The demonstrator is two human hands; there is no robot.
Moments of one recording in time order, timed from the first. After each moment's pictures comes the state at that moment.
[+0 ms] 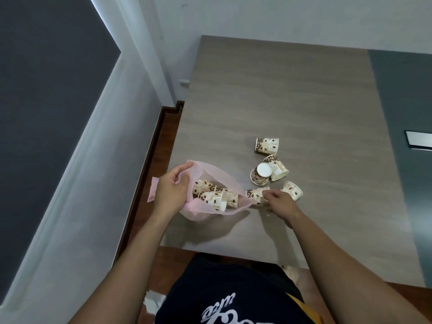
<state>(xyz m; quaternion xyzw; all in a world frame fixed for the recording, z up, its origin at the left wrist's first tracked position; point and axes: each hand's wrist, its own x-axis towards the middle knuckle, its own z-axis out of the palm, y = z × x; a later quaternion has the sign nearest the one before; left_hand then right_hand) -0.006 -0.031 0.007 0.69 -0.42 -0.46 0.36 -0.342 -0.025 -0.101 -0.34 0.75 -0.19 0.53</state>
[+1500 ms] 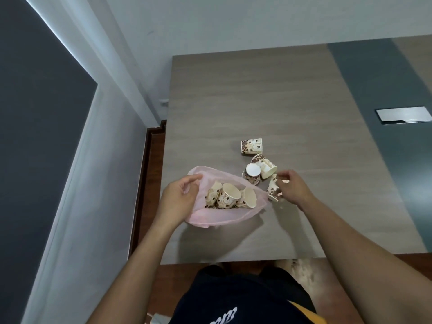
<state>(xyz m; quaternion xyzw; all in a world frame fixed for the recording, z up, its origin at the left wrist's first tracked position) -0.030 -0.039 0.047 0.64 -0.57 -0.45 0.24 -0.389 -0.039 -0.076 -0.35 0.79 -0.27 0.43</state>
